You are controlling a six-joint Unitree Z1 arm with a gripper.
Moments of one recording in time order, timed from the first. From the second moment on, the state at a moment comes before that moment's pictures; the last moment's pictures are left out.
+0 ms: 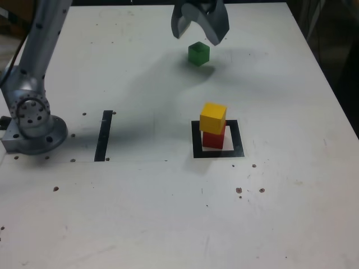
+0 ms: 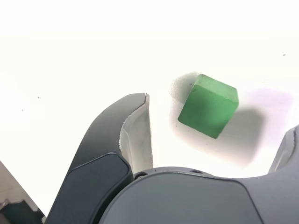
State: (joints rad) arm 0.51 2.17 -1.79 1.22 0.39 0.98
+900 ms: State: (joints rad) arm 0.52 2.22 -1.76 1.20 0.36 0.99
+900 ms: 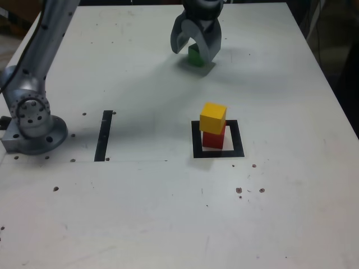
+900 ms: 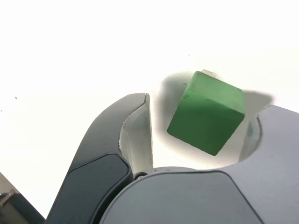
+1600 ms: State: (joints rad) arm 0.52 2.24 -1.77 1.20 0.30 1.00
